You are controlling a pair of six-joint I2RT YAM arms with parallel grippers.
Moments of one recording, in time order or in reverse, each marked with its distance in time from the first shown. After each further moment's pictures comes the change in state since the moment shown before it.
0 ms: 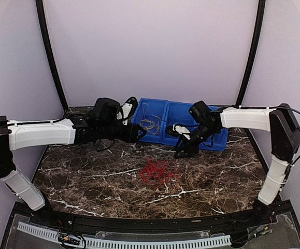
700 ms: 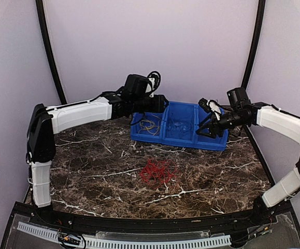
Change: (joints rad) left arm 0.000 0.570 0.761 -0.080 -0.121 -0.085; right arm -0.270 -0.340 -0.156 0.121 -0.080 0.163
